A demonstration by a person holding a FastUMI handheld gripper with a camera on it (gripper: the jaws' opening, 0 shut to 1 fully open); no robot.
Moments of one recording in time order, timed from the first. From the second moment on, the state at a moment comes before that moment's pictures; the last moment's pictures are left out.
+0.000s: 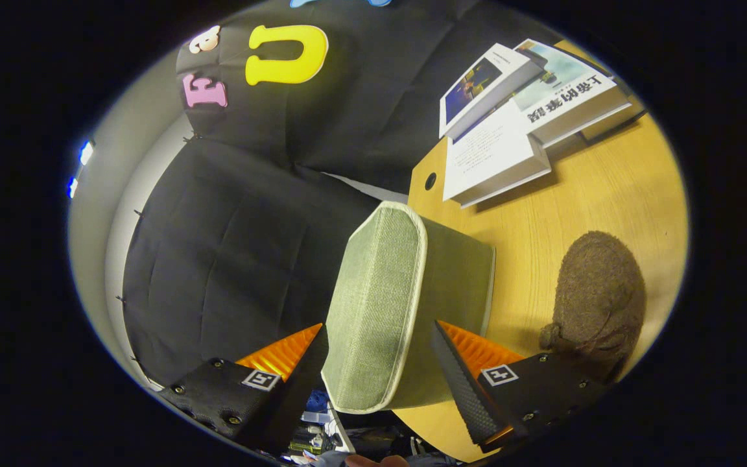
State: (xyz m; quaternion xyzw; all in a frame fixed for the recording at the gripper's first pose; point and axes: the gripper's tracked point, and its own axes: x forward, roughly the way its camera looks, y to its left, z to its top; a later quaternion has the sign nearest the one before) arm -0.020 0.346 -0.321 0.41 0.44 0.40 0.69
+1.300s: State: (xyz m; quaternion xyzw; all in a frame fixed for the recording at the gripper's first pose) arm -0.017 0.374 -0.246 0.46 0.46 0.46 0.61
